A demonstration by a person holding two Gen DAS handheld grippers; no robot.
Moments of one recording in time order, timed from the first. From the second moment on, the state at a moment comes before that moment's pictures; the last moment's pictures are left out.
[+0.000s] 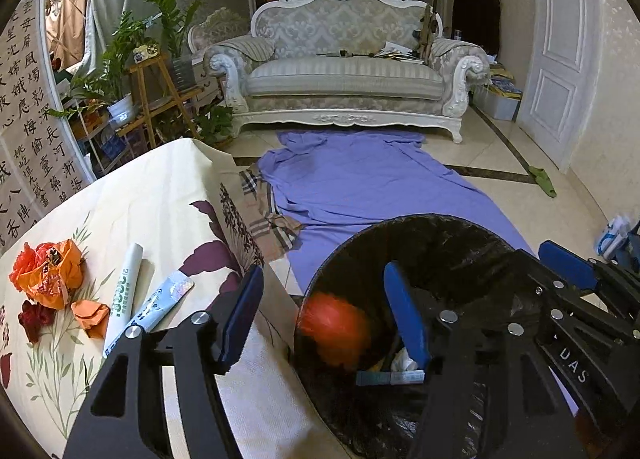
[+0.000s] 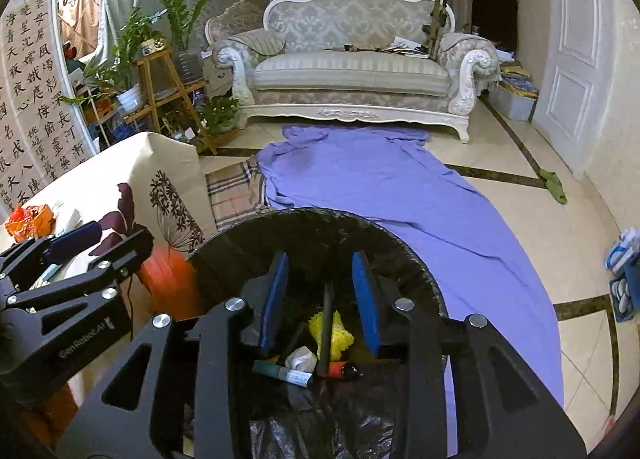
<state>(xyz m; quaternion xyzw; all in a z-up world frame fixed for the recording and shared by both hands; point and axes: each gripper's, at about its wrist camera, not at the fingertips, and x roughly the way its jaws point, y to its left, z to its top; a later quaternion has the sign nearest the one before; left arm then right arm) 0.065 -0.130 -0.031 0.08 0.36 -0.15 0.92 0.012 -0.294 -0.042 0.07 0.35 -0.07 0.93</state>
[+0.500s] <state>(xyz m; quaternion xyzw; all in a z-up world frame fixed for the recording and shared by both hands) 0.051 -0.093 -0.016 0.06 0.36 -0.12 0.93 0.012 -0.274 -0.036 0.07 0.35 -0.05 0.93</state>
